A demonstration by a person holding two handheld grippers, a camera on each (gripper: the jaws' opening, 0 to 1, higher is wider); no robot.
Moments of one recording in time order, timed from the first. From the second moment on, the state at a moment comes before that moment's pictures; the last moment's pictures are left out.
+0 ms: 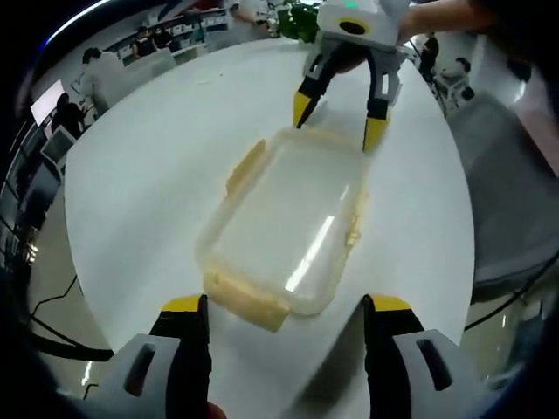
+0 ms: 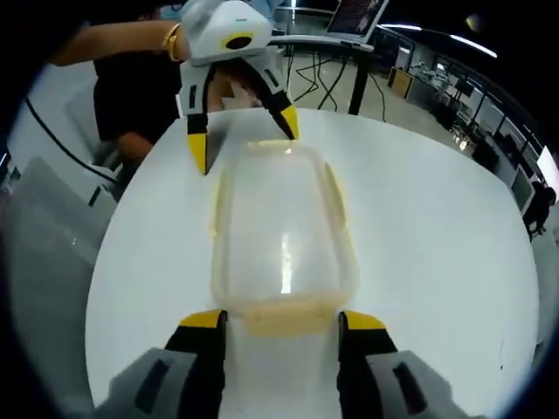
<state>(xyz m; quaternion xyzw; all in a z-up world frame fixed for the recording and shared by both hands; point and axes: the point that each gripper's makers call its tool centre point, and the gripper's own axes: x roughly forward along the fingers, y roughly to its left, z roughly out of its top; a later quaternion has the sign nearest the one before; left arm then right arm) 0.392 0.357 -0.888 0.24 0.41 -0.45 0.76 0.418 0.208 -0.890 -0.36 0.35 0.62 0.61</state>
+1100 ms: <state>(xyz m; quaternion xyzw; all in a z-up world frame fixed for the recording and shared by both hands) 0.400 0.359 -0.883 0.32 0.42 -0.51 0.67 0.418 0.207 -0.889 -0.37 0.35 0.63 0.58</state>
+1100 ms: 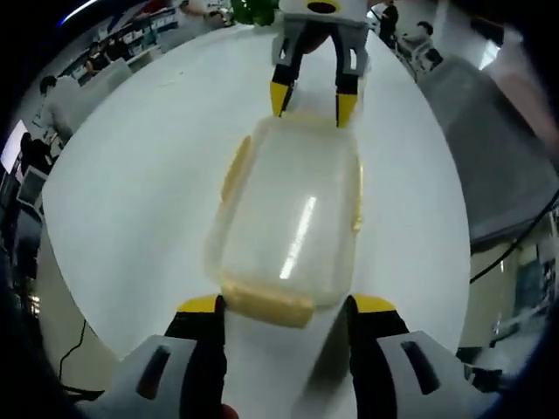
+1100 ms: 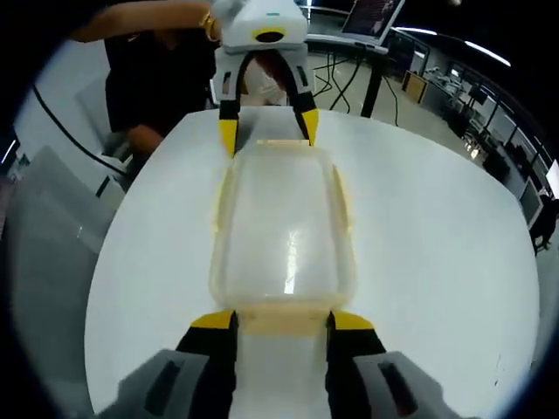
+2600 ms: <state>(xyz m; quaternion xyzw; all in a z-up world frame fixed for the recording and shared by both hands) 0.391 0.350 -0.863 0.34 0.40 -0.55 0.65 0.402 0.192 -0.877 -0.36 0.36 0.65 0.57</state>
